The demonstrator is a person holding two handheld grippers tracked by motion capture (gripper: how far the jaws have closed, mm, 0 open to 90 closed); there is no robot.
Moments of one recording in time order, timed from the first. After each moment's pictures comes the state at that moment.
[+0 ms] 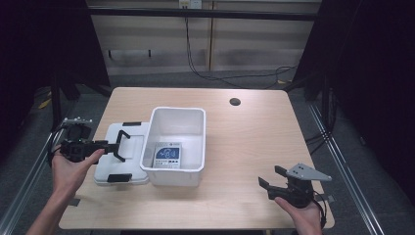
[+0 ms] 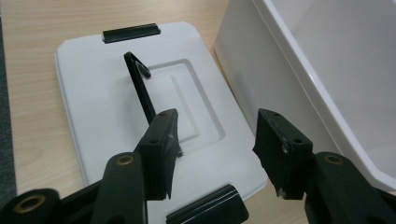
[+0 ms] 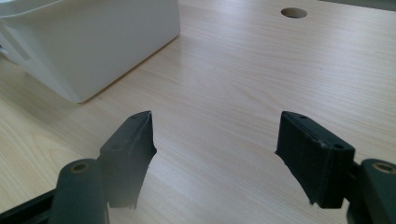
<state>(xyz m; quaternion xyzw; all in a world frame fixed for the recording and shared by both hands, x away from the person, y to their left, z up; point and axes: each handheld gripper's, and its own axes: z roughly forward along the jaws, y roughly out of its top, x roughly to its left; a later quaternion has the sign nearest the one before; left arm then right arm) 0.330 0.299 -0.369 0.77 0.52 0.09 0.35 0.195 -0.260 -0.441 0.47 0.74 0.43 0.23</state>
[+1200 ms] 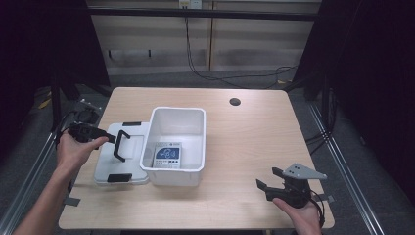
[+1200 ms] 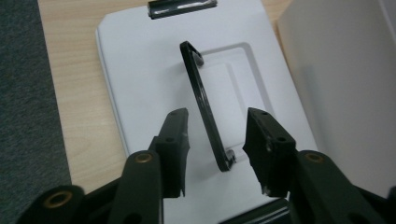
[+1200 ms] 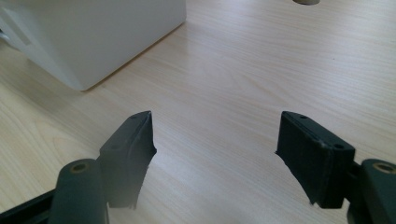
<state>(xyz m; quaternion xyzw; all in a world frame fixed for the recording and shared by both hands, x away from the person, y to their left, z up) 0.396 0.299 -0.378 0.79 0.57 0.05 0.22 0.198 -0.256 -0.444 0.46 0.75 0.42 0.21</state>
